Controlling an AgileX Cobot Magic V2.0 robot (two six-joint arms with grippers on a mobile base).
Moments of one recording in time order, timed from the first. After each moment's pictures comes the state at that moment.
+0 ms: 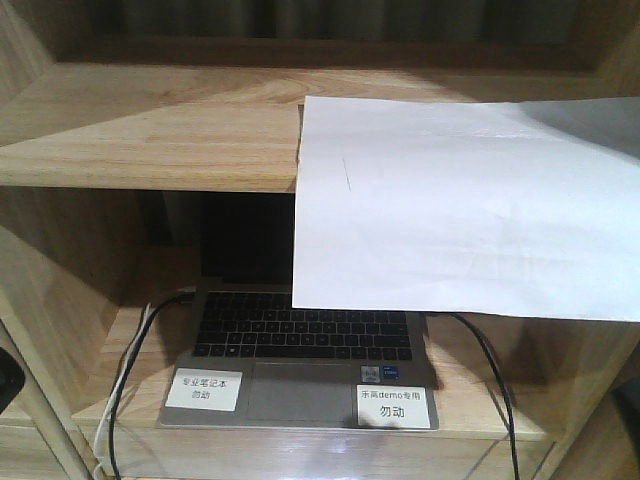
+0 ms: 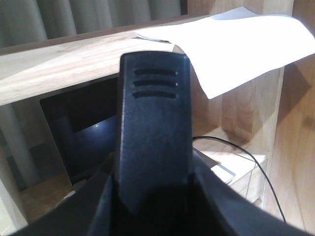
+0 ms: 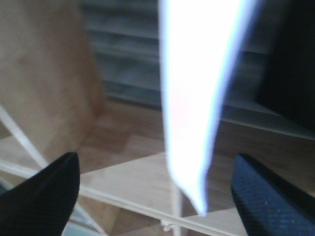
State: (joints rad) left arm -0.42 0.20 -0.64 -0.33 0.66 0.36; right arm 0.40 0.16 -0.08 -0.15 -0.27 1.68
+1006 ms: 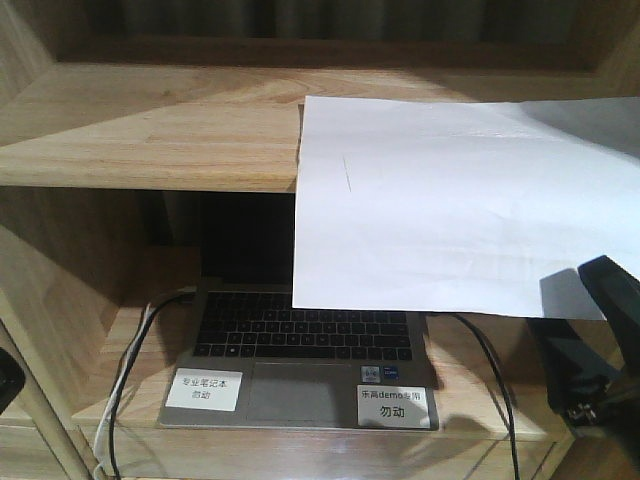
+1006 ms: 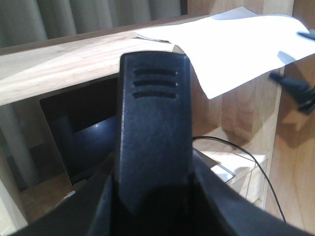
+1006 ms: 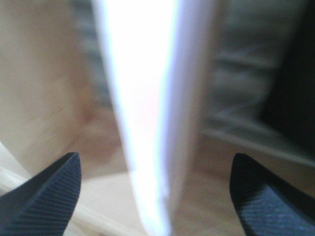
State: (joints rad) left arm -0.42 0.20 -0.64 -0.33 0.66 0.36; right arm 0.40 0.95 -0.06 -0.04 -1.13 1.50
